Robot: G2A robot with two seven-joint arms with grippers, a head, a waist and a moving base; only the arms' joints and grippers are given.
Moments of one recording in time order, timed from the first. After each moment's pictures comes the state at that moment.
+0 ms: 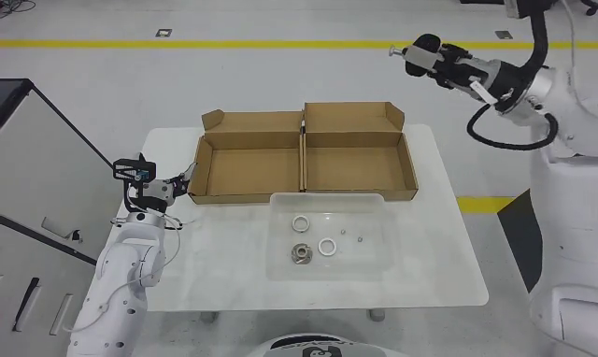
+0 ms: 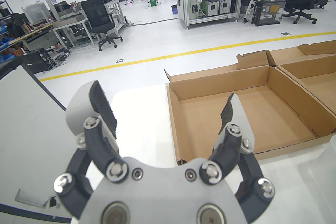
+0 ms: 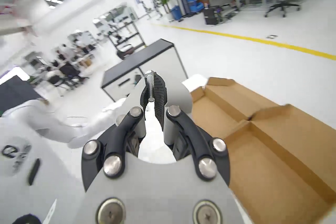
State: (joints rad) left arm 1.73 -1.15 -1.60 -1.80 1.33 0.00 0.00; right arm -0.95 -1.02 1.54 -1.77 0.00 -0.26 1.02
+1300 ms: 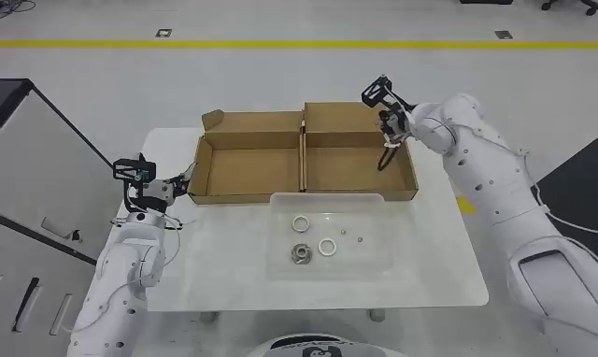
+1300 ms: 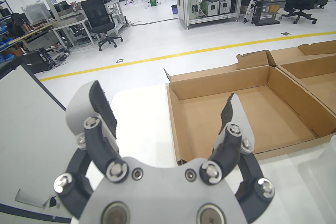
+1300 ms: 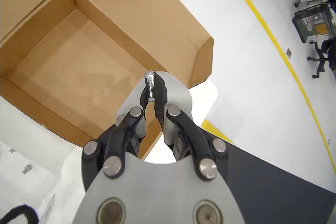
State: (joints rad) left arm 1.73 -1.15 -1.60 -1.80 1.33 0.00 0.00; right arm -0.72 -1.09 0.91 -1.22 -1.07 -0.31 0.94
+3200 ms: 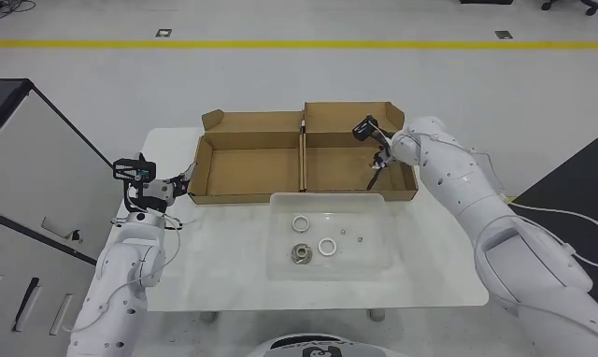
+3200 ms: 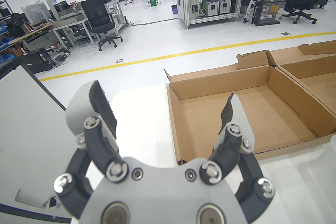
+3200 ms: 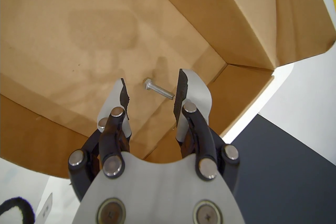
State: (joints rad) left arm 1.73 -1.15 -1.60 -1.80 1.33 0.00 0.00; right arm -0.62 -1.24 0.73 -0.78 -1.03 -0.34 0.95
